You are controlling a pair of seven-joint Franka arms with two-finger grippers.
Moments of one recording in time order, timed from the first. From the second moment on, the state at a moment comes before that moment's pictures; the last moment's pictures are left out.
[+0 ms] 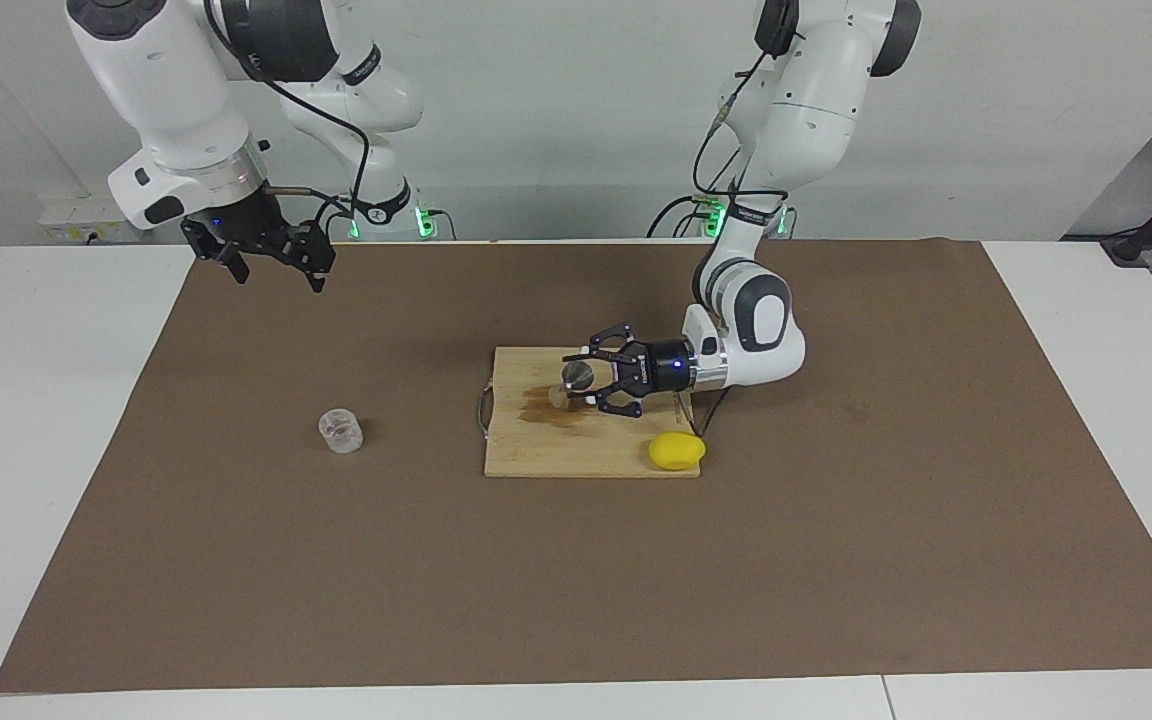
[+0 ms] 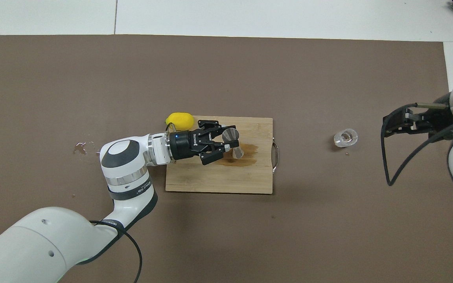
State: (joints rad) left arm -0.30 0.43 -0.13 -2.05 -2.00 1.87 2.07; right arm 0.04 0.02 0.03 -1.59 -0.03 1.53 0.22
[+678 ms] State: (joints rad) left arm -0.32 0.44 -0.13 -2.05 -2.01 1.92 2.30; right arm 0.03 0.02 0.03 -1.59 -0.03 1.53 0.22
